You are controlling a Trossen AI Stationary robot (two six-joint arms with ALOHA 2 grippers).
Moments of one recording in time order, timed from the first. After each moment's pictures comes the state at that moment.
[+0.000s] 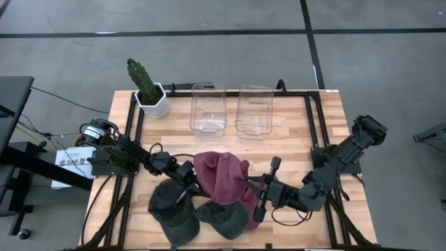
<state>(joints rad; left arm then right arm) -0.35 1.67 0.54 1.43 0.28 -0.23 0.74 1.54 1.26 0.30 1.05 -0.30</state>
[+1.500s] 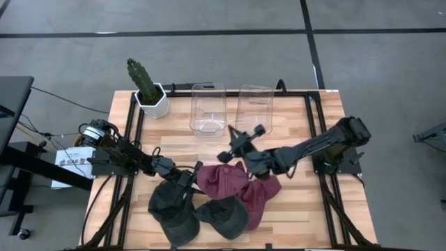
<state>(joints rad) -0.39 1.67 0.40 1.26 0.10 0.13 0.34 1.72 1.26 0.26 1.27 -0.17</state>
